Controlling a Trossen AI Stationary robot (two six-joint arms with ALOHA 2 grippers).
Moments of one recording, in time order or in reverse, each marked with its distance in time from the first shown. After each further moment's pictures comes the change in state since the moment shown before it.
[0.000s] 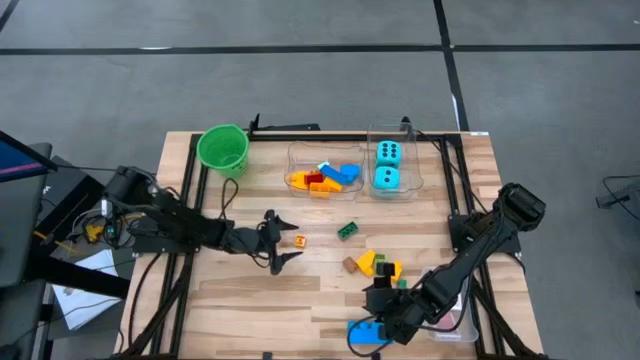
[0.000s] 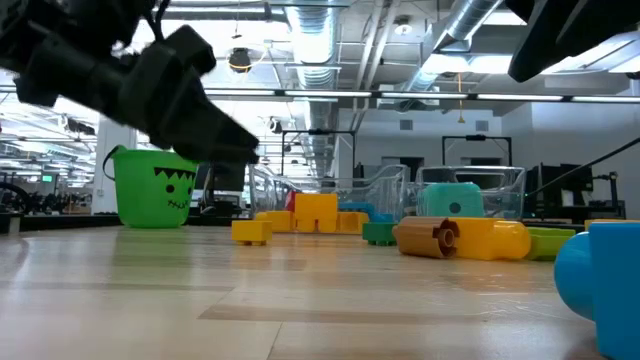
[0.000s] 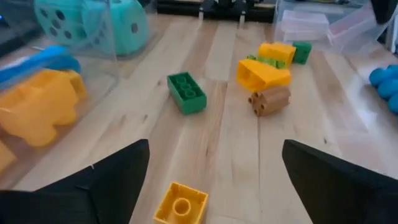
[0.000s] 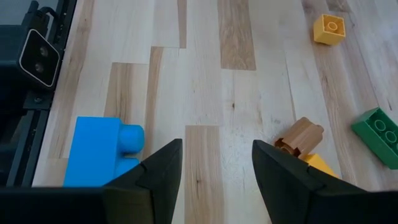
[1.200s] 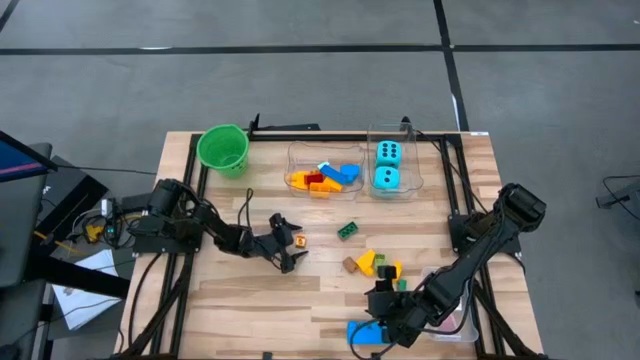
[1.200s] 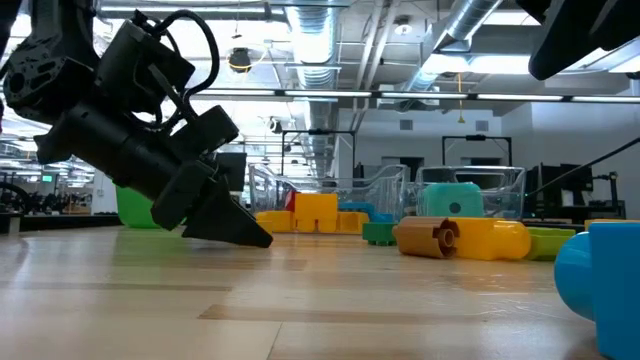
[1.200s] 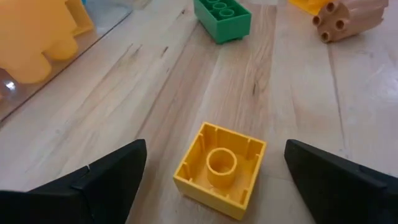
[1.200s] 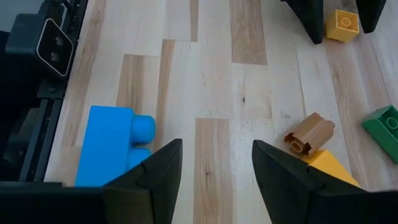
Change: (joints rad) left arm 0.046 0.338 0.066 0.088 -0.047 -0.014; right arm 0.020 0.000 0.000 -0.005 -0.019 0.000
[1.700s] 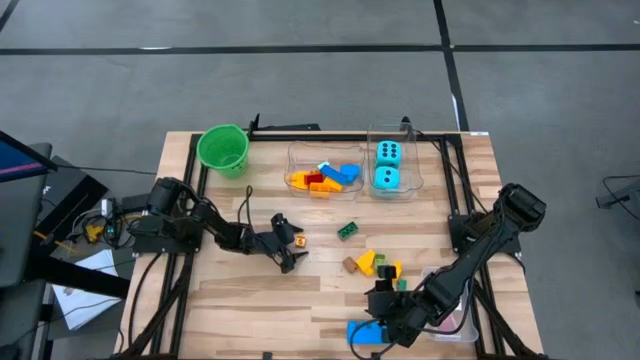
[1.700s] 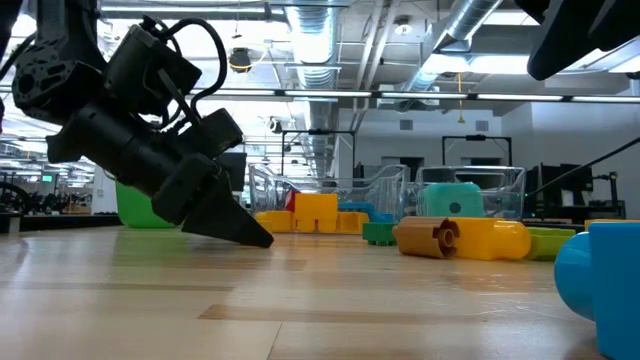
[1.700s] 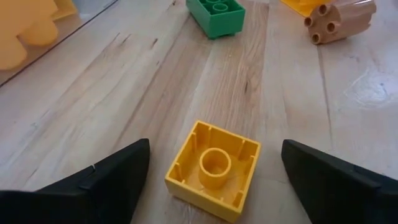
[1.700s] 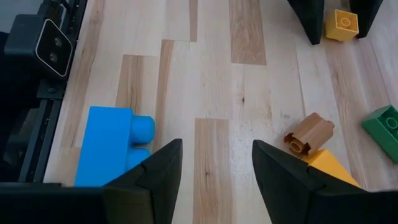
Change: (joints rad) left arm 0.020 -0.008 0.000 -0.038 0.116 -0.062; right arm 0.000 0.000 0.000 0.000 0.000 0.000
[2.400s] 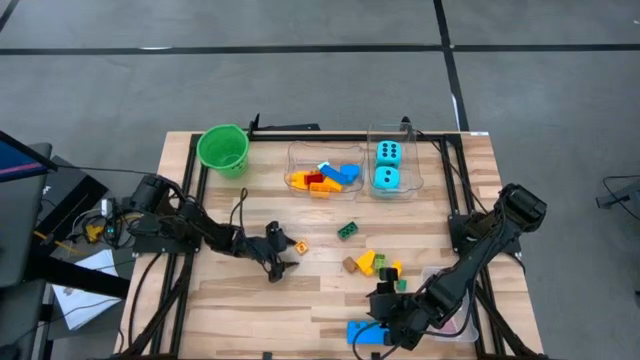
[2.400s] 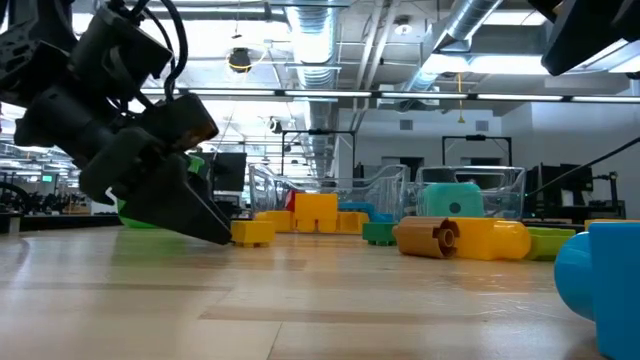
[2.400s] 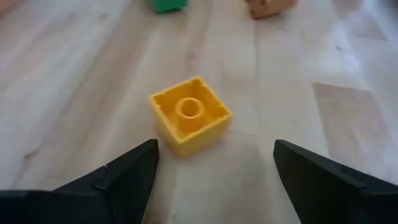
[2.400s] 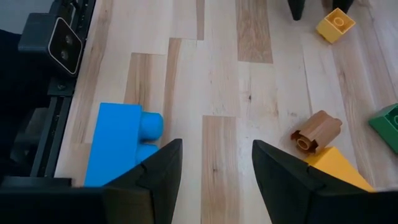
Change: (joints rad) left arm -0.064 -0.115 -0.064 -0.062 0.066 -0.033; right arm 0.019 0.000 0.000 0.001 -0.001 0.016
